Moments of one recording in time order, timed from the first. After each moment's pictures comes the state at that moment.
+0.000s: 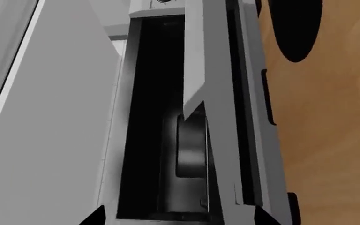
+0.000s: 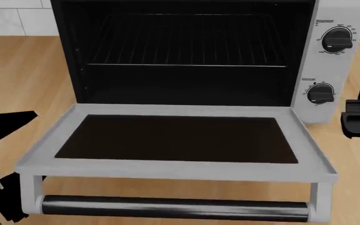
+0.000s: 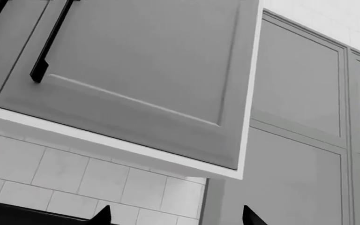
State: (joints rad) left arm -0.60 -0.84 0.50 -0.12 0.60 0.54 0.03; right arm 0.96 1.05 0.30 -1.00 1.56 1.06 0.97
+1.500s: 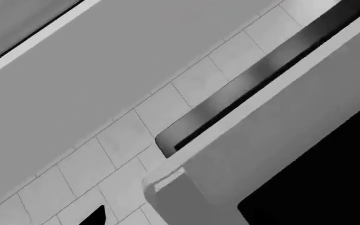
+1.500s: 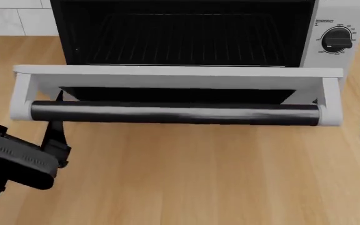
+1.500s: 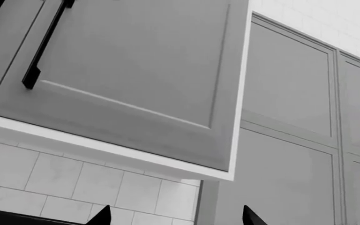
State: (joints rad) left arm -0.52 -0.42 0.31 -0.01 0.18 0.07 -0.09; right arm 0.91 1.10 0.39 -1.01 1.62 1.03 0.99
